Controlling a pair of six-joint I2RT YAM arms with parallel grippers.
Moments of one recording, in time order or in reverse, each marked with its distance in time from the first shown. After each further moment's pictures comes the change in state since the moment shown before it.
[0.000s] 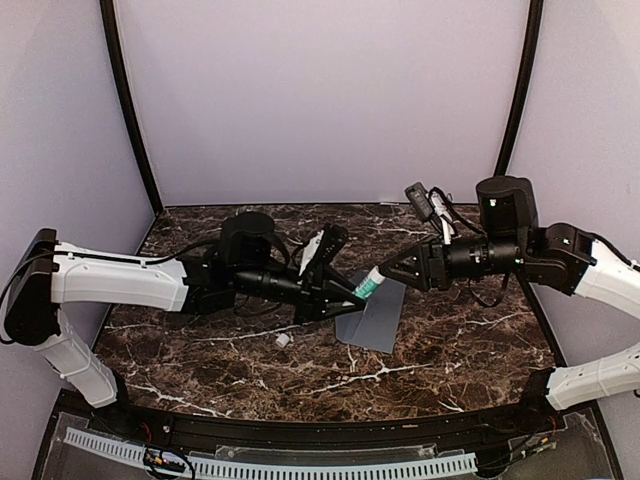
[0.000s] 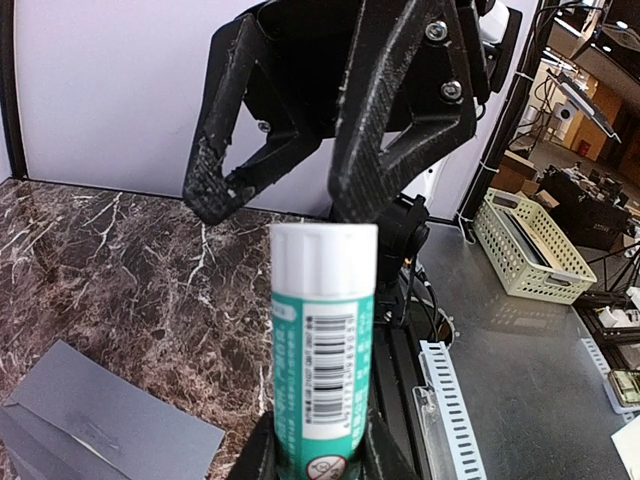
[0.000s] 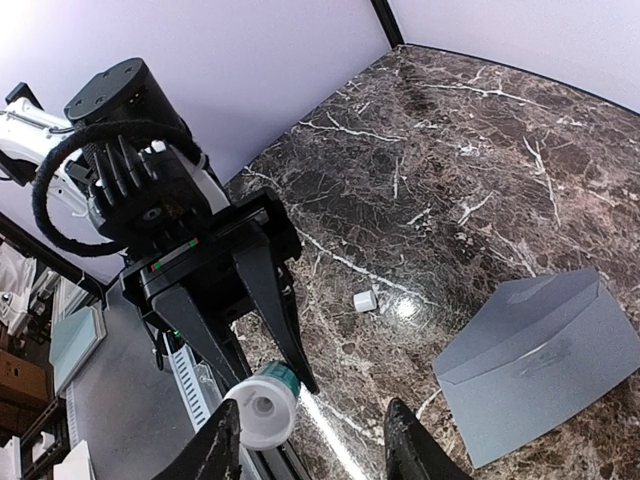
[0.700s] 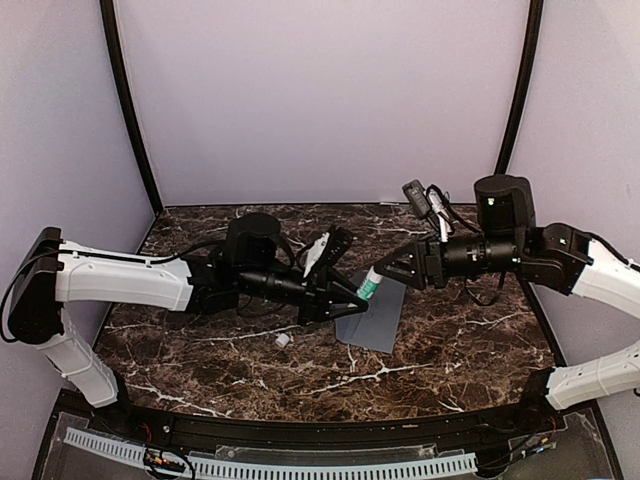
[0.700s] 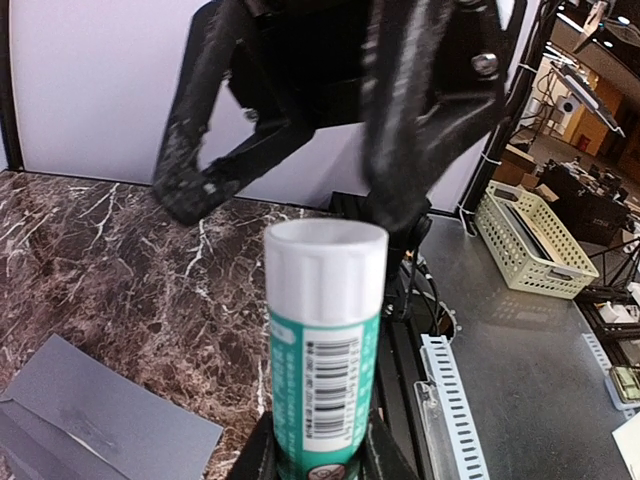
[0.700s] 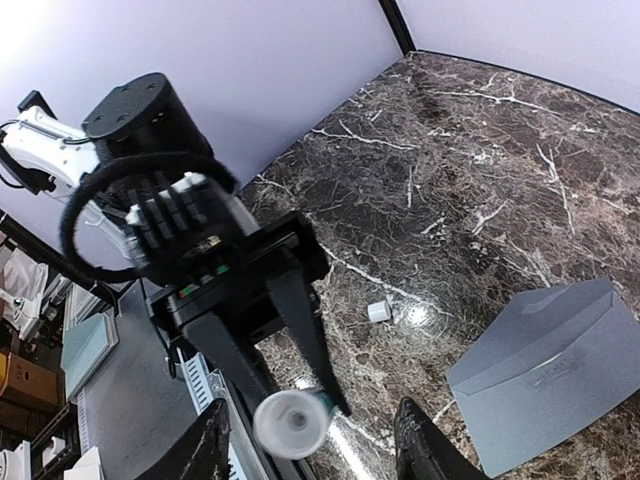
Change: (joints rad) left arm 0.000 0.025 0.019 -0.026 -0.007 0.011; right arm 0.004 0.030 0.000 0.045 -0.019 0.027
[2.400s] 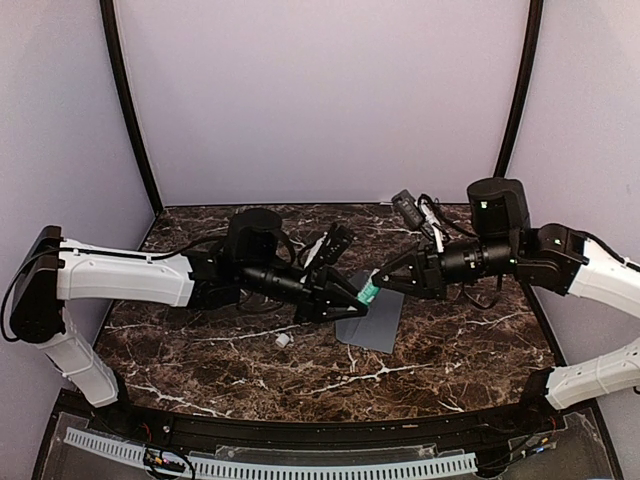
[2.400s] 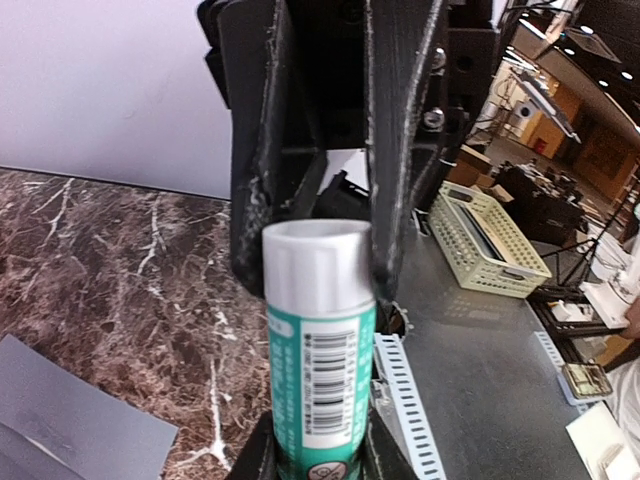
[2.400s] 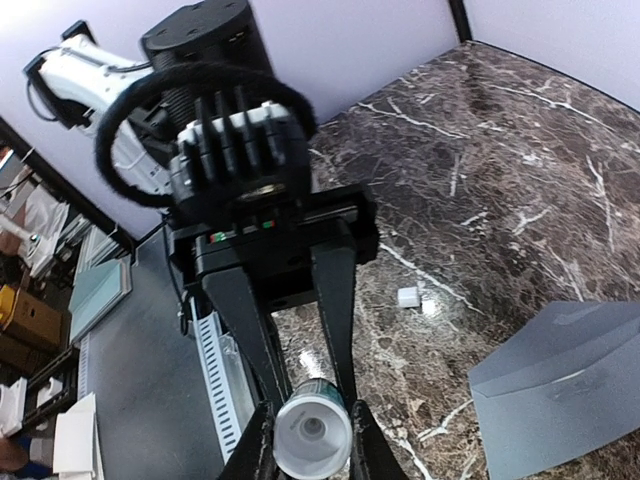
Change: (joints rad) left arm 0.005 0.013 0.030 -0.024 0.117 -0.040; right arm 0.018 0.011 0.000 -0.011 -0.106 -0.113
